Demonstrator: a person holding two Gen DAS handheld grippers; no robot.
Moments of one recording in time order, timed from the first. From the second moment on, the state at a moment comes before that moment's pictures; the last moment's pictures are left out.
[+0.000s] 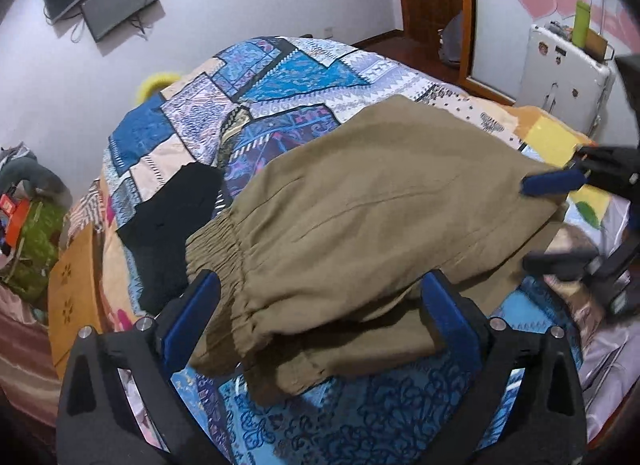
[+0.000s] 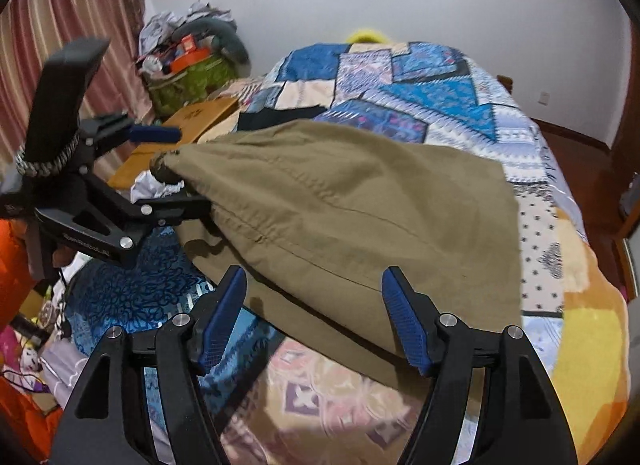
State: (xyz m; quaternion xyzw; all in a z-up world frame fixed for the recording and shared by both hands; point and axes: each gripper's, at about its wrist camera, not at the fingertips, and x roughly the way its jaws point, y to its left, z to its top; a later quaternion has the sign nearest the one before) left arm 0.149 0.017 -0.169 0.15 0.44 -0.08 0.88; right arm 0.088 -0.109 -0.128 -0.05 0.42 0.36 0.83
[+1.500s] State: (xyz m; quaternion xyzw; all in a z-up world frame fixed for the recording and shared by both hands) left arm 0.109 0.009 -0.186 0.15 0.44 -0.13 0.87; right arm 0.070 -0.082 -0.129 -0.10 0.42 0.41 0.80
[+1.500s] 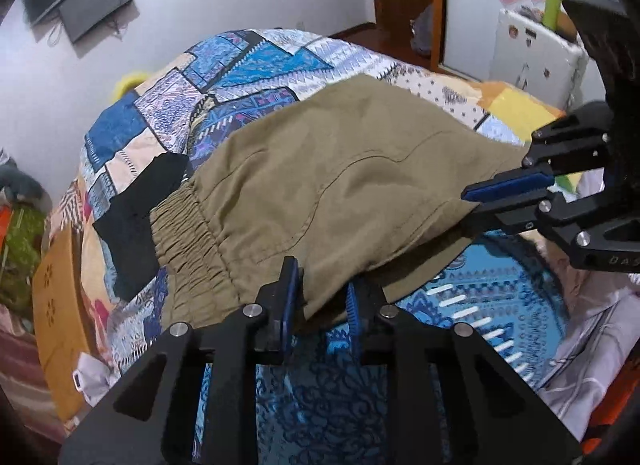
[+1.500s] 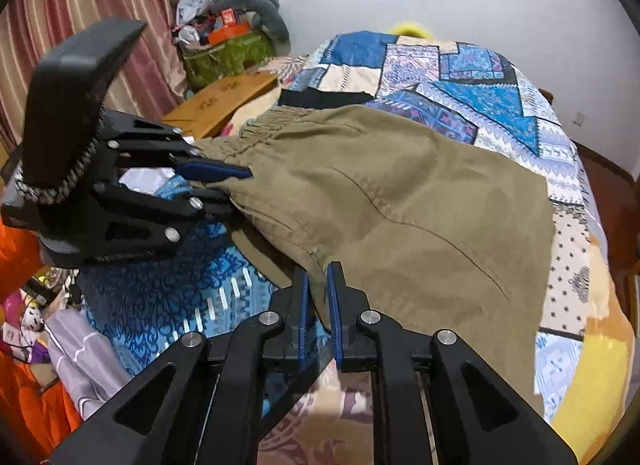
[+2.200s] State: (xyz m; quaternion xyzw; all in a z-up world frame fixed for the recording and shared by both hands) left arm 0.149 0.073 -0.174 -0.01 0.46 -0.06 0.89; right arm 0.101 -0.083 -0.128 -0.02 0.43 0.37 0.83
